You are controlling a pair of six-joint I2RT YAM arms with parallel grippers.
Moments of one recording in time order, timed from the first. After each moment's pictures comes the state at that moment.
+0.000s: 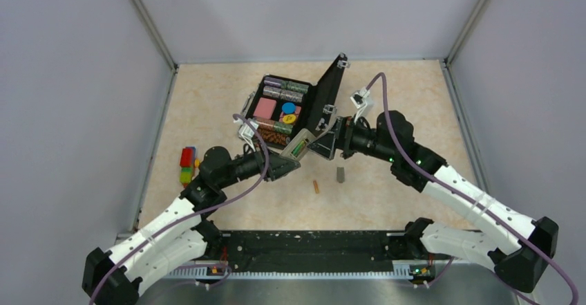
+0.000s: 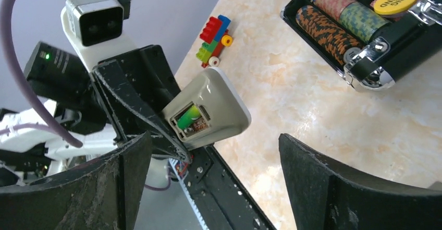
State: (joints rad) left arm -0.66 0.75 0.49 0.23 0.50 -0.79; right arm 0.76 0.99 0.92 -0.16 -0.30 0.67
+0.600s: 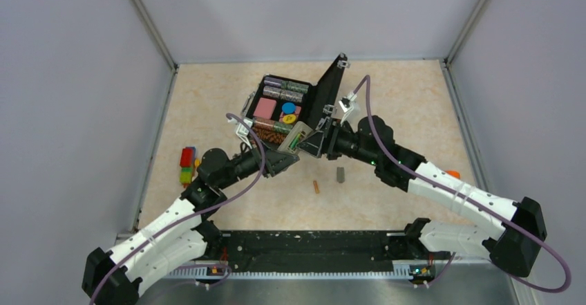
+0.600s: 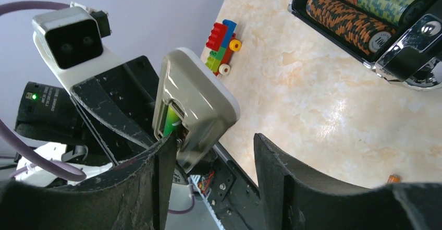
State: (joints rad) left arm -0.66 0.75 0.46 0.35 0.40 -0.87; right arm 0.86 1.09 0.86 0.00 -0.17 0.86
